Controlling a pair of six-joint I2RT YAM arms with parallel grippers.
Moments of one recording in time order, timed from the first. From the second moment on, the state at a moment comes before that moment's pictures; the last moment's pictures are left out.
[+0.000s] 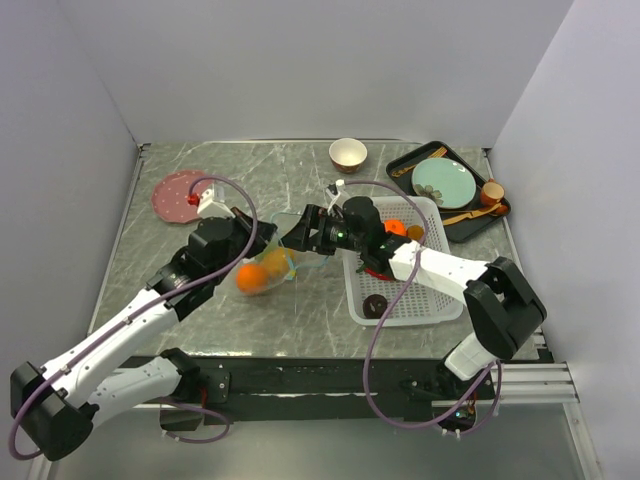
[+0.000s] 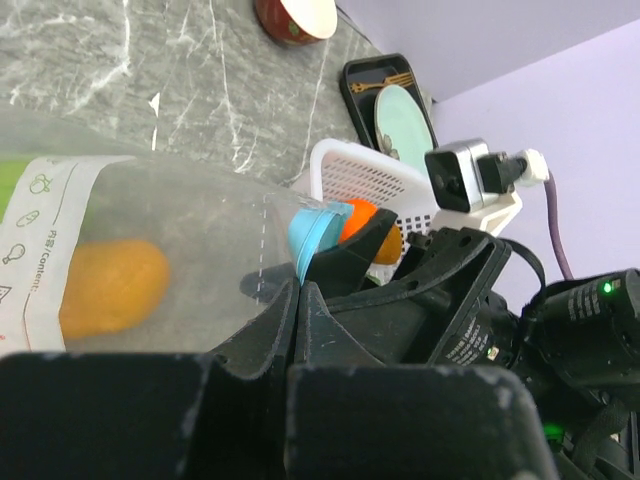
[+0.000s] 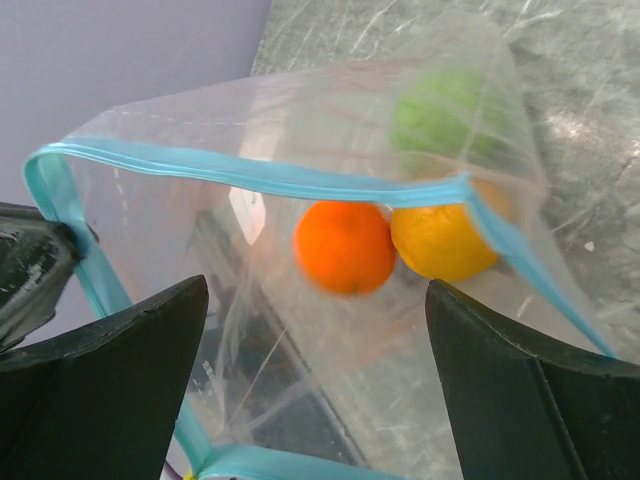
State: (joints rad) left arm -0.67 0.94 0.80 -0.15 -0.27 -0.97; right arm 0.70 1.56 0.94 0.27 -0.37 0.85
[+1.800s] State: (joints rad) left arm -0.67 1.01 0.77 -0.12 -0.28 -0.99; right arm 0.25 1.33 0.79 -0.24 0.11 0.74
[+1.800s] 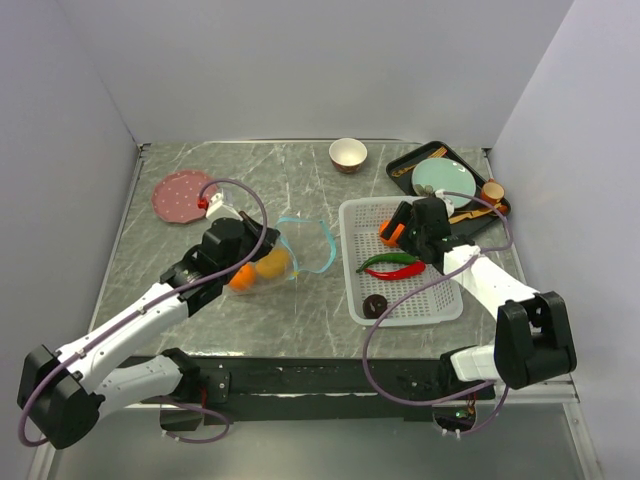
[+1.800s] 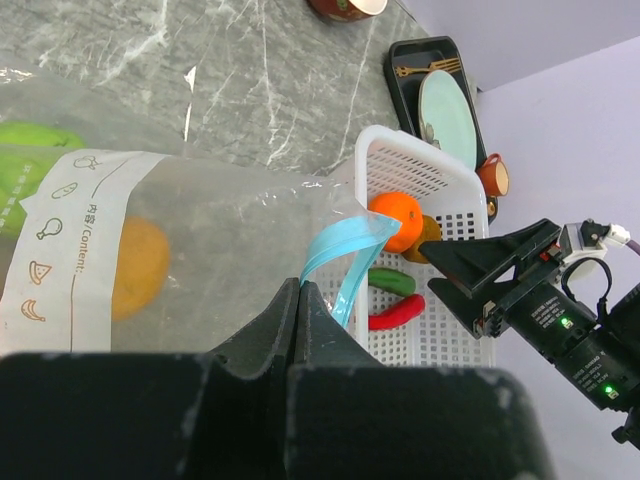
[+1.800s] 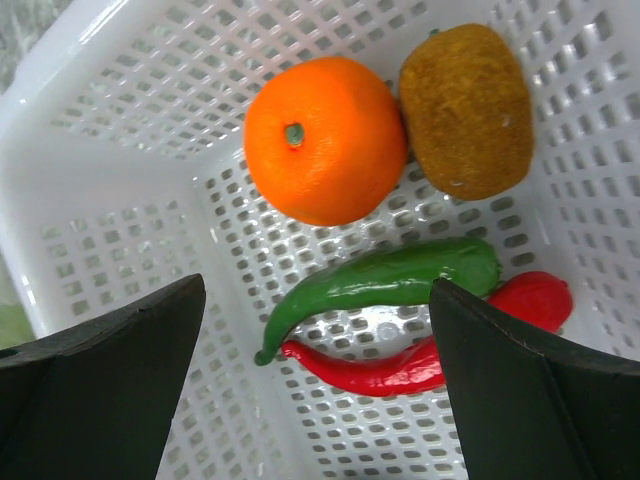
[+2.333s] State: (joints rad) left arm -0.67 1.03 0.77 -0.12 -0.29 -0.99; right arm 0.25 1.36 0.79 -0.23 0.13 0.66
